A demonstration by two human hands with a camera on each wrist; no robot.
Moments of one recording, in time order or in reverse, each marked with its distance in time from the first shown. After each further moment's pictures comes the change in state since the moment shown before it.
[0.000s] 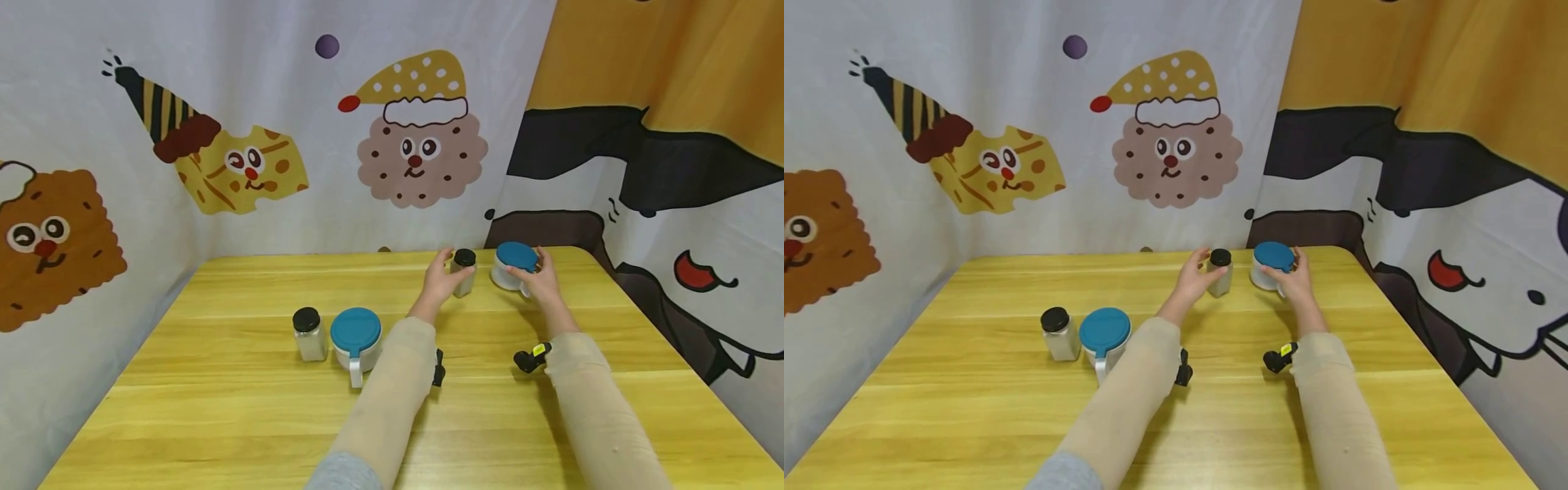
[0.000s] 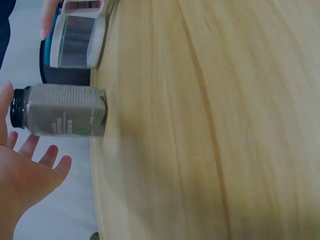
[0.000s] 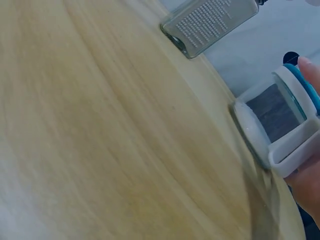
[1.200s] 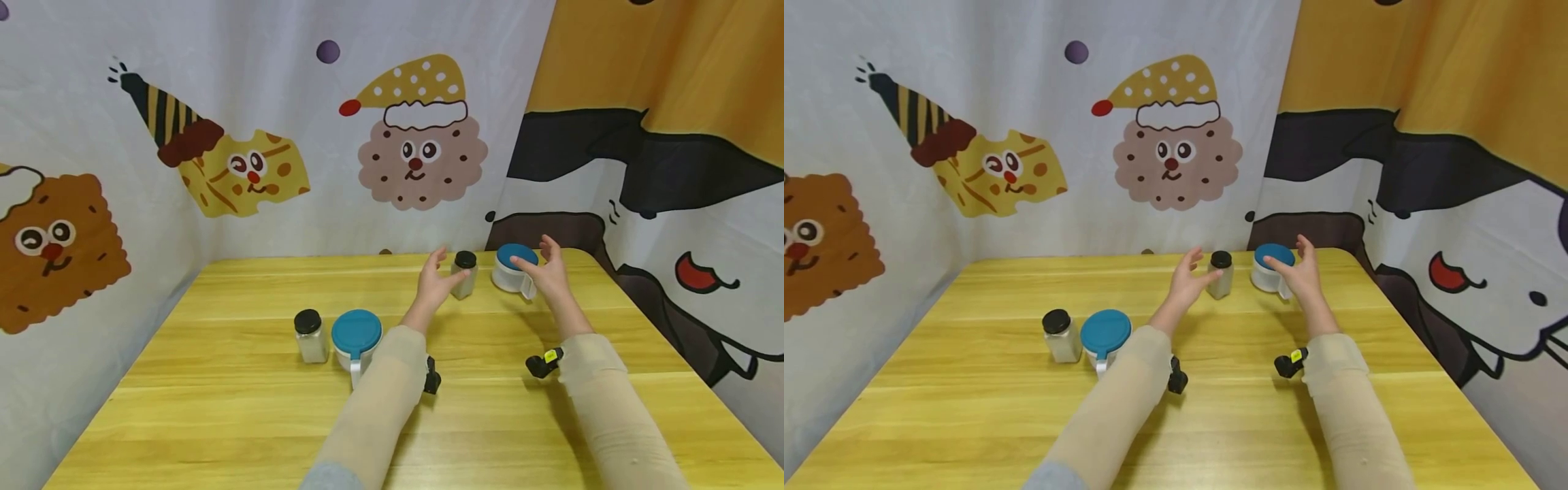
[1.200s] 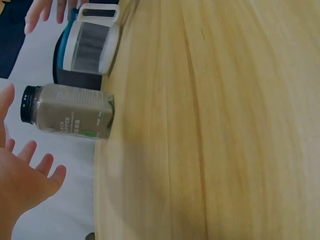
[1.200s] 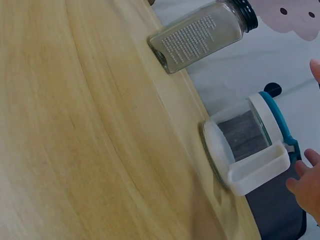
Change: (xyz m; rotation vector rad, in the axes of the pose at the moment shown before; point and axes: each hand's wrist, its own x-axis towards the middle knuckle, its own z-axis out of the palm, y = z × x) left_hand -0.009 0.001 -0.010 -0.064 0.063 0.048; right_hand -0.007 -0.031 -0.010 -0.027 0.016 -0.091
